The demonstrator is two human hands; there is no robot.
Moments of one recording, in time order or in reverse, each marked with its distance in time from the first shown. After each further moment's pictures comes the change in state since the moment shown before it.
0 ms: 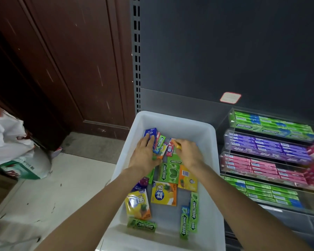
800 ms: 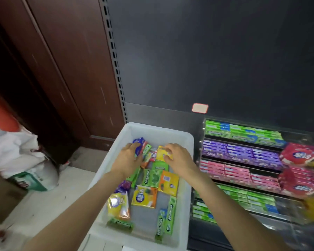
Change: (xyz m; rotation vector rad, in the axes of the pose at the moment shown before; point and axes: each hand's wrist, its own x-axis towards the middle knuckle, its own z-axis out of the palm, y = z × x) left_hand -0.034 0.051 -0.028 -0.026 0.144 -0.070; right_hand -0.041 0.025 -0.064 0.208 -0.054 -0.253
